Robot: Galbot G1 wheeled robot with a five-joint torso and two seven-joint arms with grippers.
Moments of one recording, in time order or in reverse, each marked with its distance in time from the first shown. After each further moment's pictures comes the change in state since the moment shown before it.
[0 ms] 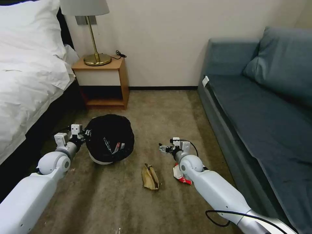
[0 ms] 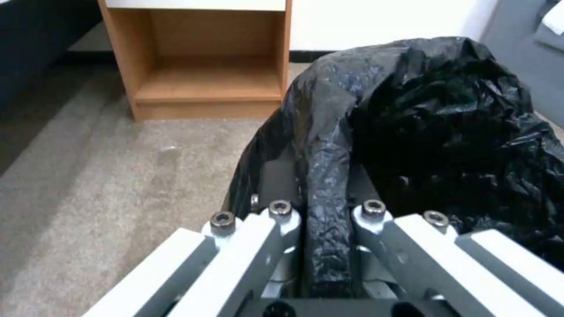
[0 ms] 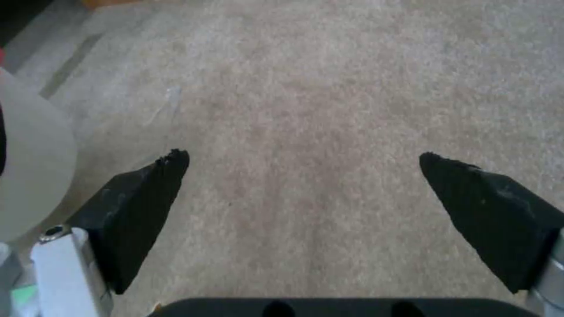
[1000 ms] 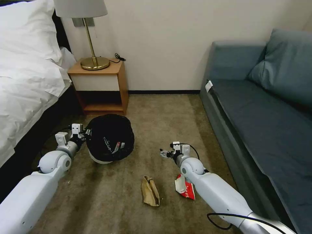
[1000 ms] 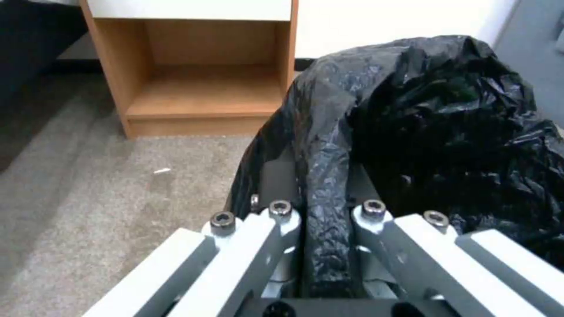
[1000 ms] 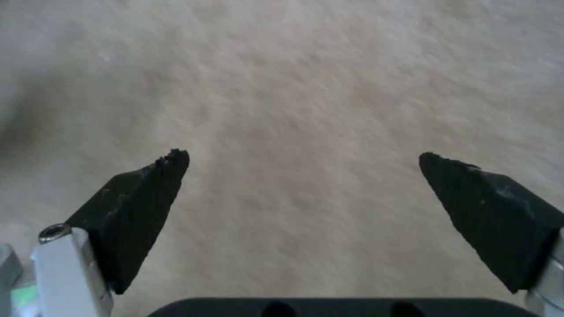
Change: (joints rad) left arm -0.008 0.004 0.003 0.008 -0.004 -0.001 0.004; right arm -0.027 -0.069 -0.021 0.041 0.000 -0.134 0.055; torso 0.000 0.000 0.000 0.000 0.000
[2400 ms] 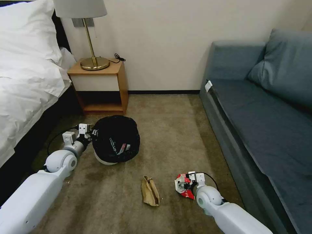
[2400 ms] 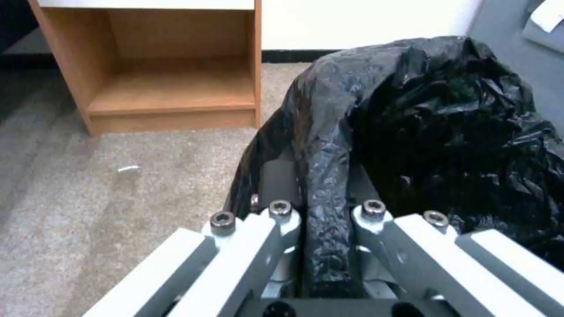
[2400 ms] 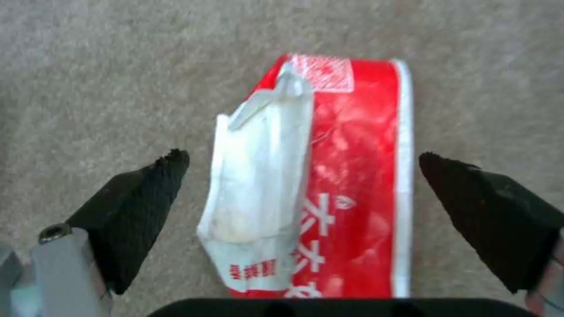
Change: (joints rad) left arm -0.032 -0.012 0.081 -0.014 -0.009 0.009 -0.020; right arm -0.253 -0.075 0.037 0.039 -0.042 -0.004 0.024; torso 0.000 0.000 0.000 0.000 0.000
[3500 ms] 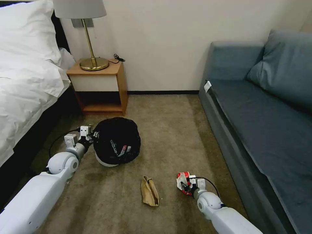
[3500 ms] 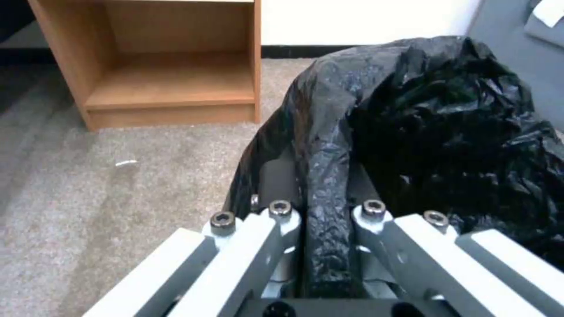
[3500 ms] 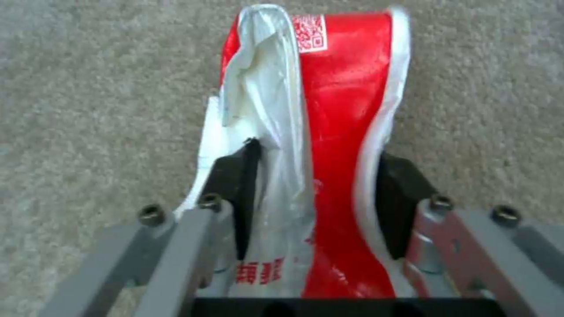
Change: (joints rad) left arm 0.008 -0.011 -0.004 0.017 0.013 -0.008 0.007; right arm 0.006 0.066 0.054 -0.206 -0.116 0.129 -0.174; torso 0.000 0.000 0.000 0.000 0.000
